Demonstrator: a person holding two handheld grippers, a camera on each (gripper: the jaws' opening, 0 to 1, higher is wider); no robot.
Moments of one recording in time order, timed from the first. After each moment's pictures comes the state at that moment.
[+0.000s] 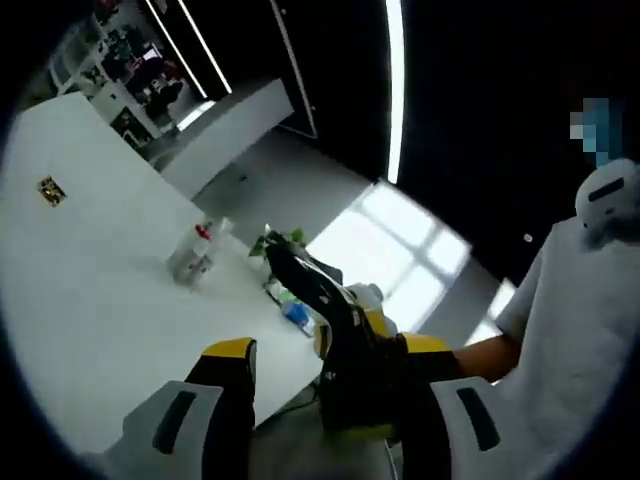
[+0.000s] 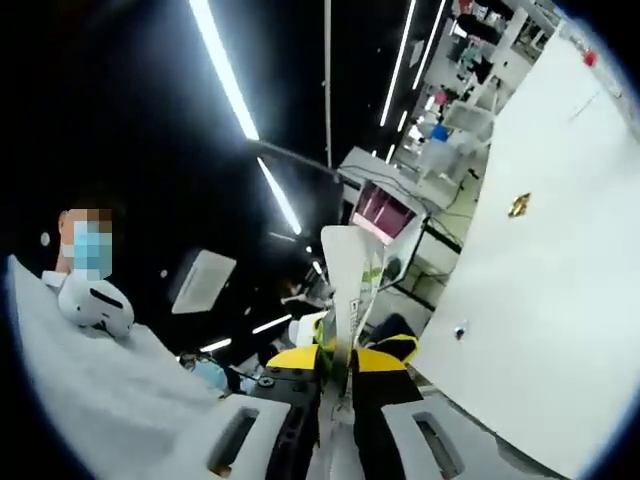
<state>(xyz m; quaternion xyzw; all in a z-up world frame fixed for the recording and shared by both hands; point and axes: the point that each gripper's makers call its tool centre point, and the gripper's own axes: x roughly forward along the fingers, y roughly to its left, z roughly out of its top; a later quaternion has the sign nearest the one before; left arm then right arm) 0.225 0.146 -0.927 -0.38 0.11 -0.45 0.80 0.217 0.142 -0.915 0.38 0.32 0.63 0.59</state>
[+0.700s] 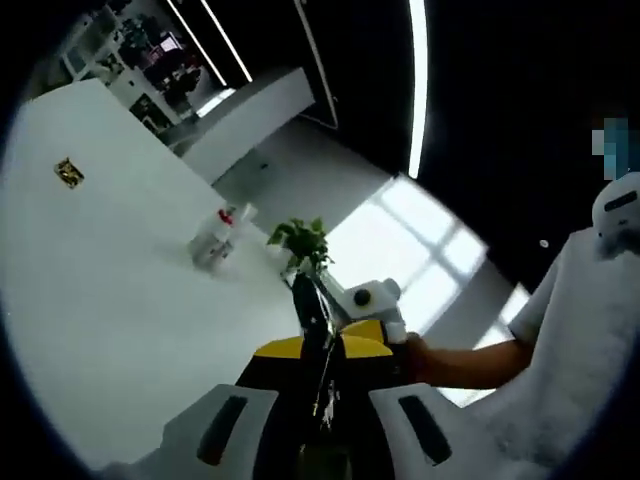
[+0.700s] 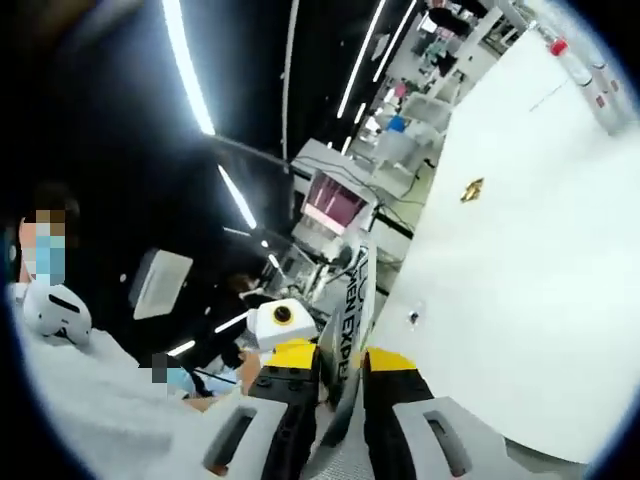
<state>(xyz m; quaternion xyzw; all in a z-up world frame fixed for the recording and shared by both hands) 0.240 0.155 -0.954 -0.41 0.17 -0.40 0.81 0.227 0.136 -0.967 0.33 0.40 0.55 0.65</state>
